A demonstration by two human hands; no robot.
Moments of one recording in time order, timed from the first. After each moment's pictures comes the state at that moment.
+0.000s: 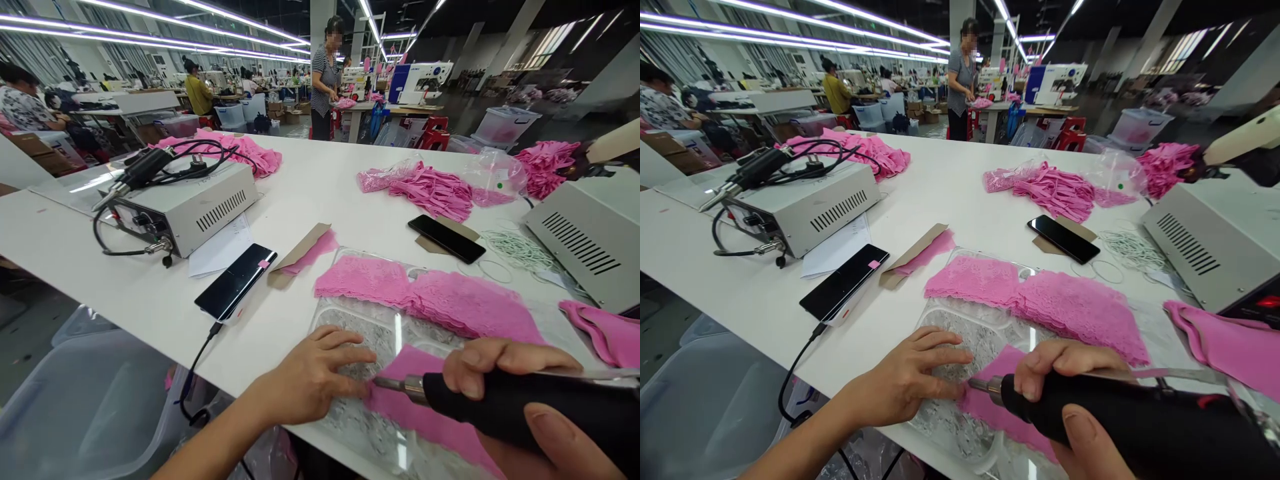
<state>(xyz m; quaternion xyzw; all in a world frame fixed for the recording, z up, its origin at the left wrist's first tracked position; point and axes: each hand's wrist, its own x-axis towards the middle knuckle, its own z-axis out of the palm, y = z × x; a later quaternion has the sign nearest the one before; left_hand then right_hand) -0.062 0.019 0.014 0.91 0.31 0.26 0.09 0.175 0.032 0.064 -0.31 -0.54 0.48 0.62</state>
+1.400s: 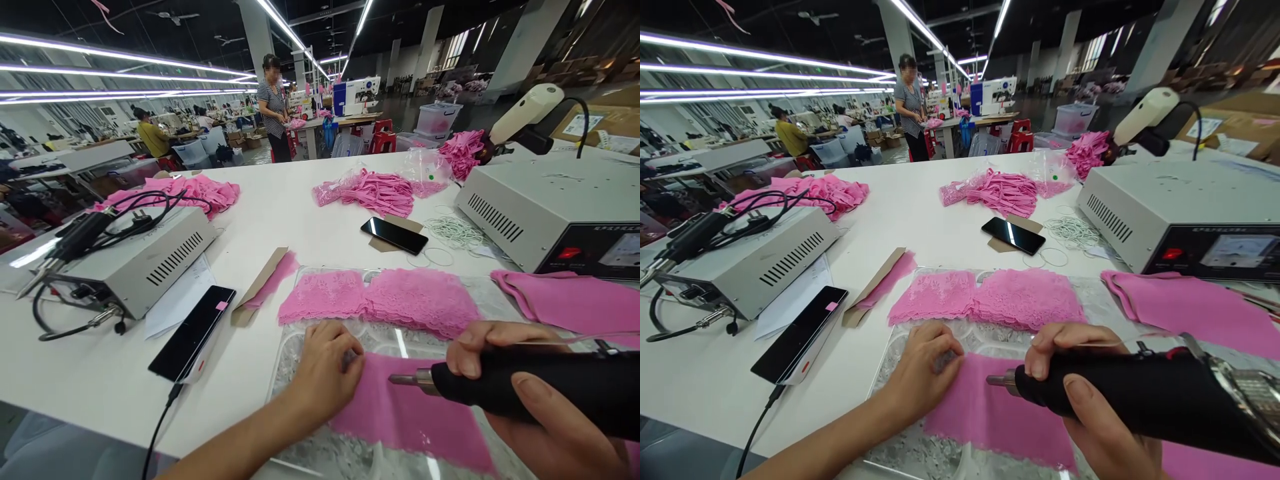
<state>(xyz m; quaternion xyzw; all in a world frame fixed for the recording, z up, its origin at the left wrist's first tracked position) 0.009 0.059 0.020 0.80 0.50 0.28 0.17 0.220 0.041 0.069 -0.34 -0.47 0.45 0.68</state>
